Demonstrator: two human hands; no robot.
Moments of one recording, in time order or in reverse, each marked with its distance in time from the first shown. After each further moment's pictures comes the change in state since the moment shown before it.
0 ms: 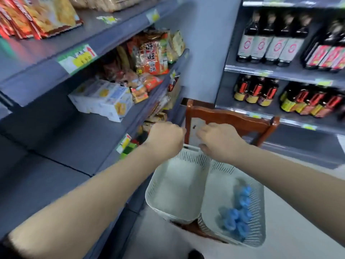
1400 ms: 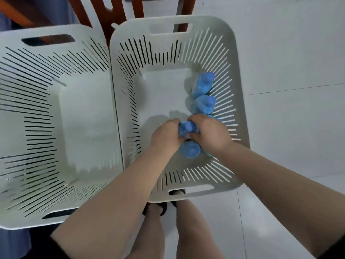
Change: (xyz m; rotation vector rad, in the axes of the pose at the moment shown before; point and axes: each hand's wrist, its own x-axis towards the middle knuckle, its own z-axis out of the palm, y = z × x) left_hand 0.072 0.308 0.449 -0.745 -0.741 0.042; right_hand -0.209 0.047 0.453 0.723 -0.391 0.858
